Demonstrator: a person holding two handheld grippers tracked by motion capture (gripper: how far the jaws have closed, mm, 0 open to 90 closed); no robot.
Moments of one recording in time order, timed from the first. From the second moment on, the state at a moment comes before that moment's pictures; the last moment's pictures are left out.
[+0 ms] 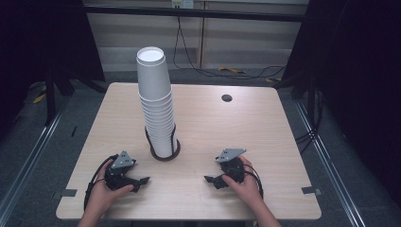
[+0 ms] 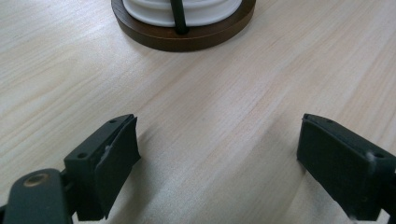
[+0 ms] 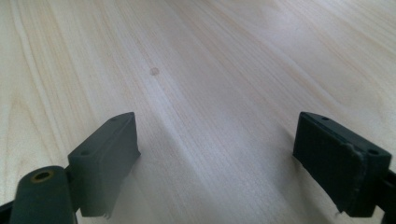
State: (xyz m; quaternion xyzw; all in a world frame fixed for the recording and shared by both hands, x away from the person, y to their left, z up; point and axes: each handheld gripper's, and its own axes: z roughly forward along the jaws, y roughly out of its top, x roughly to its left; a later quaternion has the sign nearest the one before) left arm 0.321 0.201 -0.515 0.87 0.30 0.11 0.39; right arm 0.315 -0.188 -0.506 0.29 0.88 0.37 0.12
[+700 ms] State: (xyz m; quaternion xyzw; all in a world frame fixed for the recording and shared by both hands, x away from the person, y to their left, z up) left arm 0.319 0.204 -0.505 0.86 0.29 0.11 0.41; right arm 0.314 -0.188 -0.505 0.28 0.88 0.37 0.10
